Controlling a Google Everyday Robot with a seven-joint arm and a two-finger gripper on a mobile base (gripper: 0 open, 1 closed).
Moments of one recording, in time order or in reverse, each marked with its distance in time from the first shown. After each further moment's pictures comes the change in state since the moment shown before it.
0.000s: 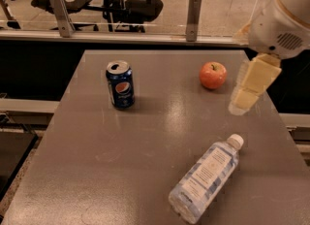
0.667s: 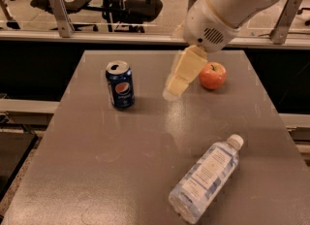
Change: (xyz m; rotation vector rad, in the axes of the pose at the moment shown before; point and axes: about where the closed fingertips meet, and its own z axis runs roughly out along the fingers) arm -0.116 -0.009 0.049 -0.071 -0.229 -0.054
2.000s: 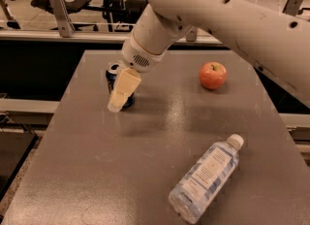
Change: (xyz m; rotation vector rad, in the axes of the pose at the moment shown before) arm -0.074 -0.008 0.138 -0.065 -0.041 -0.037
